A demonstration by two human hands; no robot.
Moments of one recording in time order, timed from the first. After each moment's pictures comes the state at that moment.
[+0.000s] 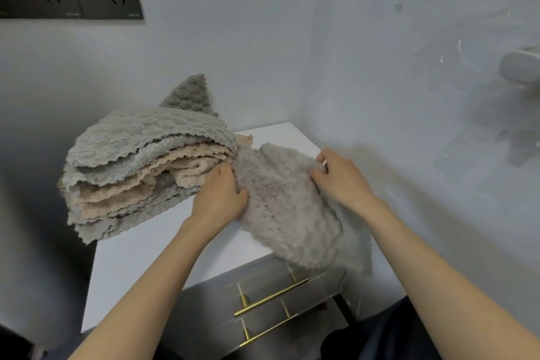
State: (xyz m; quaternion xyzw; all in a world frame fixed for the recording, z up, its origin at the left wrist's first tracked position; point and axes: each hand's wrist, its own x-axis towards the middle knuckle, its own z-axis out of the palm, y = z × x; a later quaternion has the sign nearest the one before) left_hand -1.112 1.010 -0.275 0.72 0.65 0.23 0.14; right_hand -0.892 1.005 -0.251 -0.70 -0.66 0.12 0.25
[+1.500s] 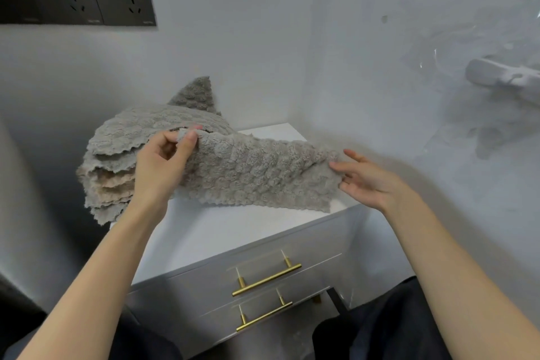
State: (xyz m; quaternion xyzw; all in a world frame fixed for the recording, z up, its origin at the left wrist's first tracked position) left_hand -1.168 0.967 -0.227 0.53 0.47 0.64 0.31; right_hand -0.856 0.970 -0.229 -0.44 -0.25 0.64 0.58
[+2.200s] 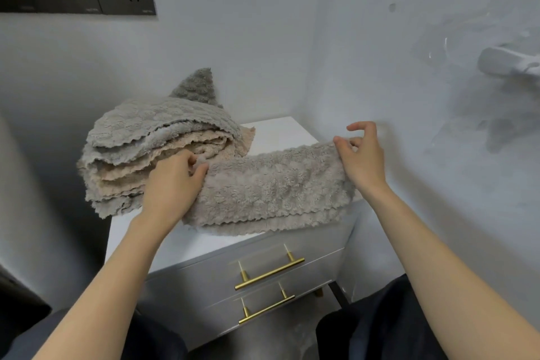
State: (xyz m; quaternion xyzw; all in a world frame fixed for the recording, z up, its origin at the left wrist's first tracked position) left_hand -1.170 0.968 -0.254 0.66 0.66 0.35 0.03; right_hand -0.869 0.987 -0.250 -0.63 -0.54 0.16 0.54
